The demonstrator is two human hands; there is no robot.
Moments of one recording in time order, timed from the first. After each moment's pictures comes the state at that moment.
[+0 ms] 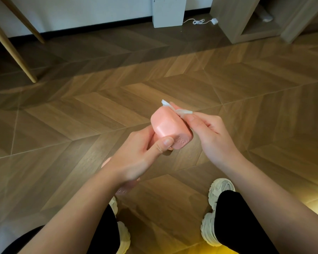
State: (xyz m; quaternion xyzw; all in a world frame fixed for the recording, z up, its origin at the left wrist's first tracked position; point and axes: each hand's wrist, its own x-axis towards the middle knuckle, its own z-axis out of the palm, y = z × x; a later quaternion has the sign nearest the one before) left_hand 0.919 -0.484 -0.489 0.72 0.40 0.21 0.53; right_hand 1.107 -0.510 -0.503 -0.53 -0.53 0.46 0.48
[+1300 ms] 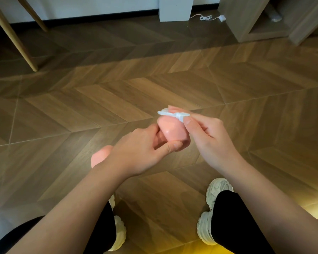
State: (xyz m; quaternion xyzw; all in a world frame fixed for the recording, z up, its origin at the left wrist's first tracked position) left_hand 0.919 -0.473 -0.516 0.80 0.49 0.07 0.34; right_hand 1.100 -0.511 -0.508 -0.57 -0.59 0.40 0.41
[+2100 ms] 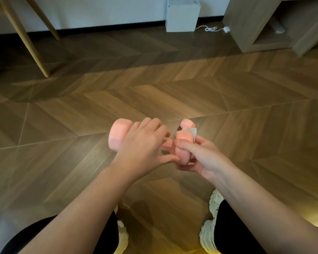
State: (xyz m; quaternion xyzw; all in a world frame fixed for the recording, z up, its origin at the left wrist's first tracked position) left_hand 0.912 -0.462 -0.529 0.90 0.38 0.18 0.08; right_hand 1.083 -0.511 -0.523 -0.65 -0.18 0.64 0.38
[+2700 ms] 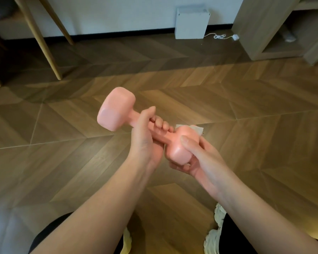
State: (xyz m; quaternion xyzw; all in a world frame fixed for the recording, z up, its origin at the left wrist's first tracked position) left_hand 0.943 -0.449 -0.488 0.09 0.40 0.55 0.73; right_hand 1.061 -0.517 -0.500 -0.54 -0.20 0.68 0.45
